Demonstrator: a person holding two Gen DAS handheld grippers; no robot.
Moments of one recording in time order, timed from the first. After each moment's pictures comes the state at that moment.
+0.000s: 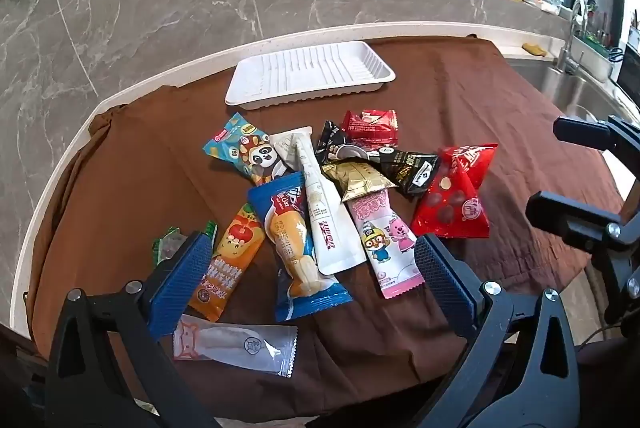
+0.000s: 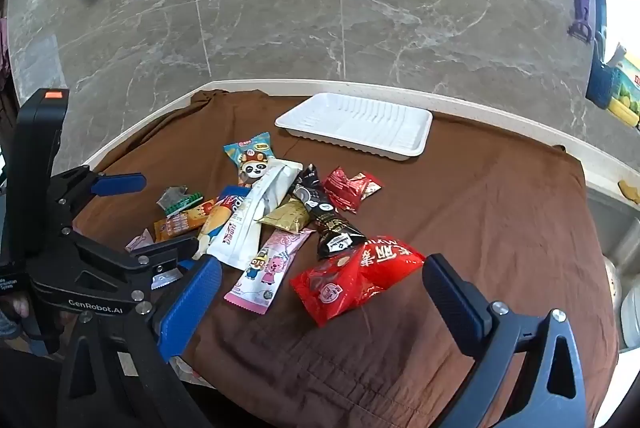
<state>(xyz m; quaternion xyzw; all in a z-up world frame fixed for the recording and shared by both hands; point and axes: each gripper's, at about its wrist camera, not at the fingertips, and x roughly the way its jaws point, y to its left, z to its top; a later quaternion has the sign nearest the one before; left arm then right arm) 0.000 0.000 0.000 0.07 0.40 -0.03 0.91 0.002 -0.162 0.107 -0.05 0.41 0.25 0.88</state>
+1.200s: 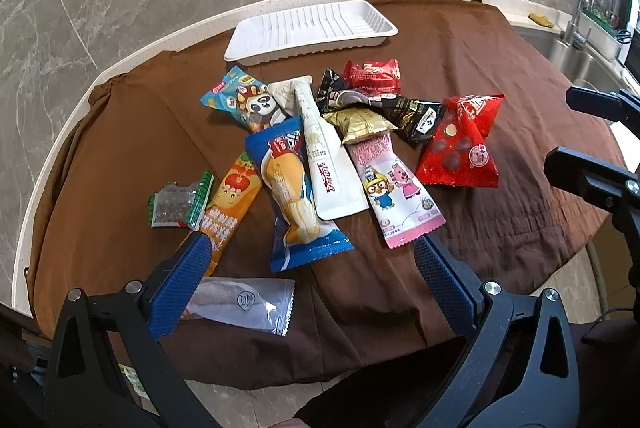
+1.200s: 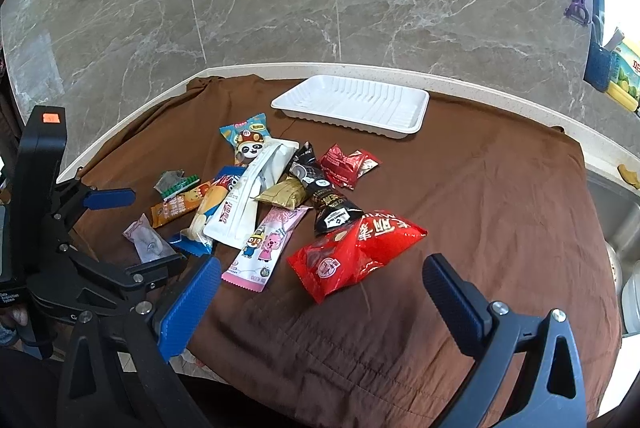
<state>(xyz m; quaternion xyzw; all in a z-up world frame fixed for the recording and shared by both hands) -0.010 0.000 -0.024 0.08 0.45 -0.01 0.89 -0.006 -0.168 0.095 -0.05 0.43 0.25 0.86</state>
